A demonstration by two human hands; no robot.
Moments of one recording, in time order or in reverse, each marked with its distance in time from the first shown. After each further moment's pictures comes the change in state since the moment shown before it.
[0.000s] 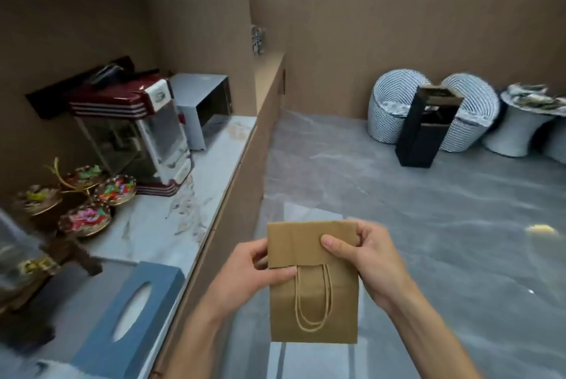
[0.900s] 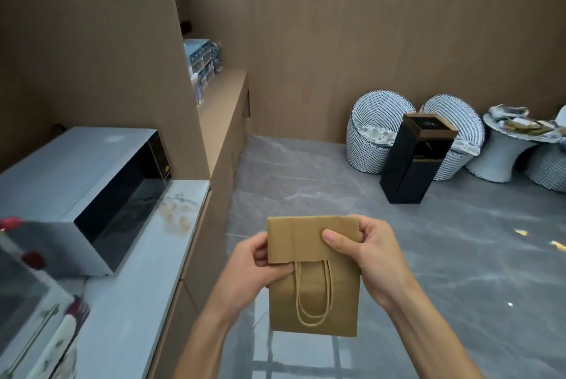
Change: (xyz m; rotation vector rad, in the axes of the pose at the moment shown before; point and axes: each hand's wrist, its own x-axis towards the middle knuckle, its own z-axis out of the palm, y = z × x) left_hand 0.570 0.051 -0.135 -0.002 0.019 0.004; right_hand 0.548 -0.046 -0.103 0.019 0.189 -0.049
